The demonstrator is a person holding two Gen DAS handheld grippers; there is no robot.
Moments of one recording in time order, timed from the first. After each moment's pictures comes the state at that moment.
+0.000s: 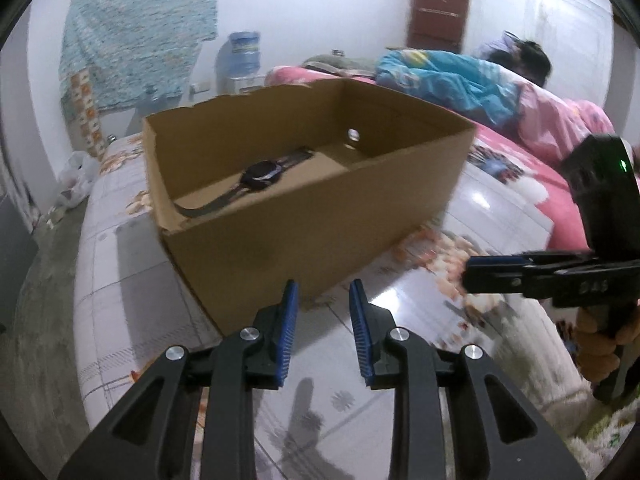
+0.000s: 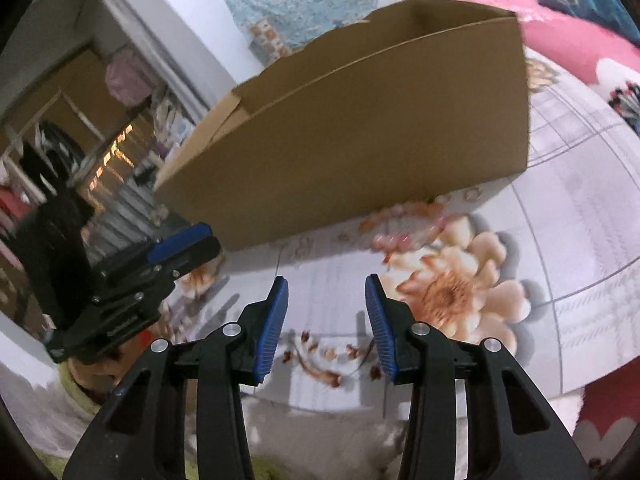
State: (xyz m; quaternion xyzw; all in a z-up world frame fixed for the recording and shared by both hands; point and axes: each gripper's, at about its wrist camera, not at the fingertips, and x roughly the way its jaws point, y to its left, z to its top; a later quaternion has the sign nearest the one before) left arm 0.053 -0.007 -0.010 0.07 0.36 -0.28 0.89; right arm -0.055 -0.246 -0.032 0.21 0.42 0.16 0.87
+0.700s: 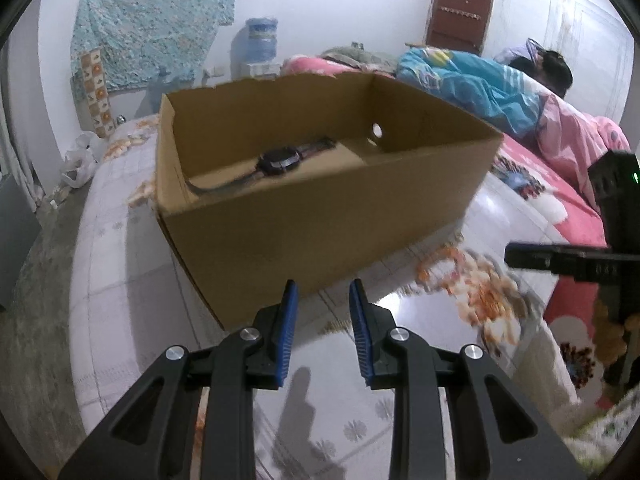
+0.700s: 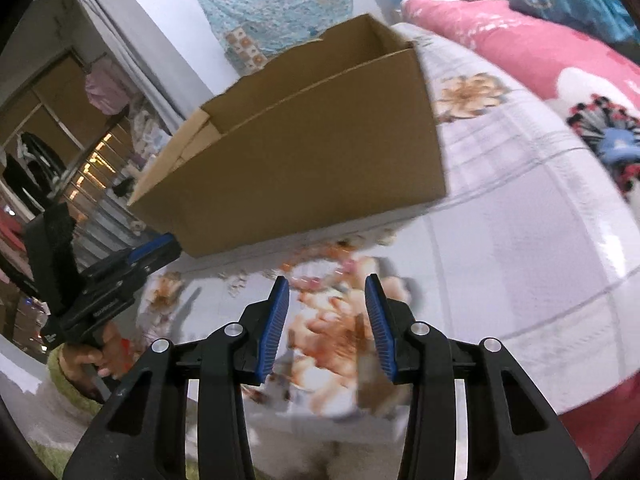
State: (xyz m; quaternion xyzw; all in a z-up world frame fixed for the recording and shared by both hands) left arm 0.074 -0.010 -0.015 0.05 0.39 -0.27 0.88; right arm -0.073 -0.284 -0.031 0.17 0.43 0.11 0.88
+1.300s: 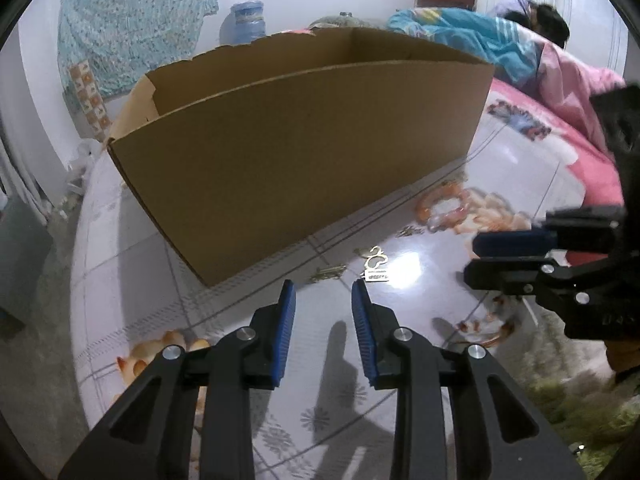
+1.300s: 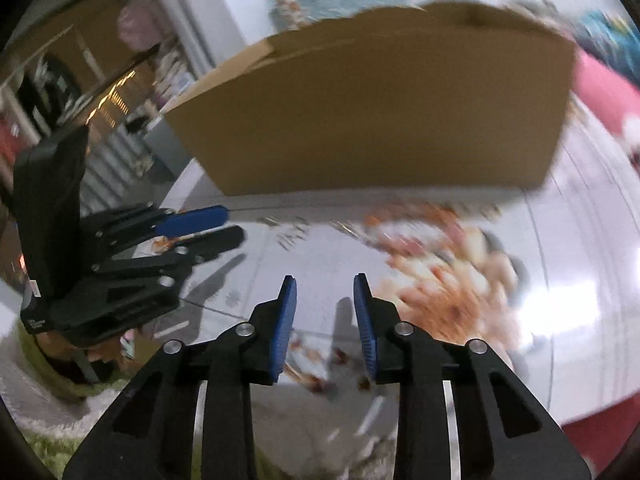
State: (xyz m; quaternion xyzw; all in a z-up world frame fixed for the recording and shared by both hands) left arm 0.057 -0.029 -0.042 0.13 0.41 -0.25 0.87; right arm -0.065 -0.175 -0.038 0.05 0.43 0.18 0.88
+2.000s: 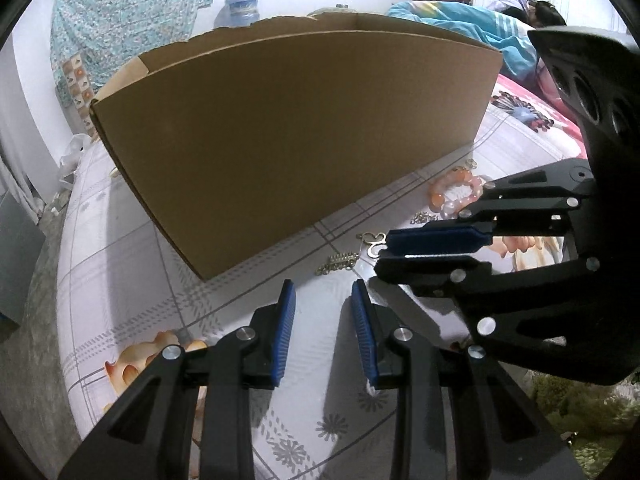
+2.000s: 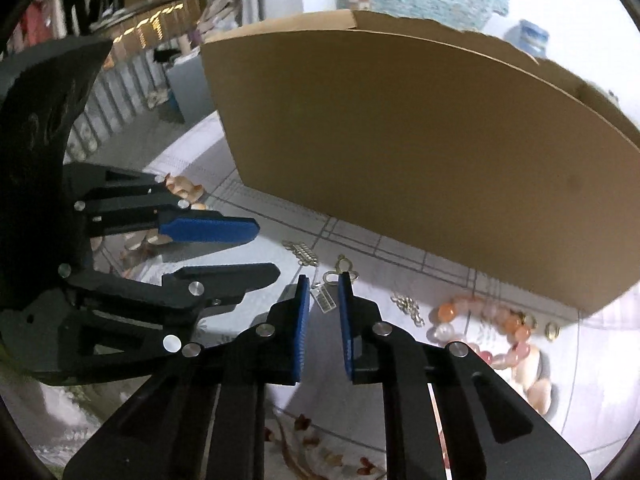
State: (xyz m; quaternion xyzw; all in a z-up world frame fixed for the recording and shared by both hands) left arm 0.067 -0.024 -0.054 0.12 0.42 -0.27 0.86; right arm -0.022 -0.112 -0.052 -0.12 0.42 0.21 0.87
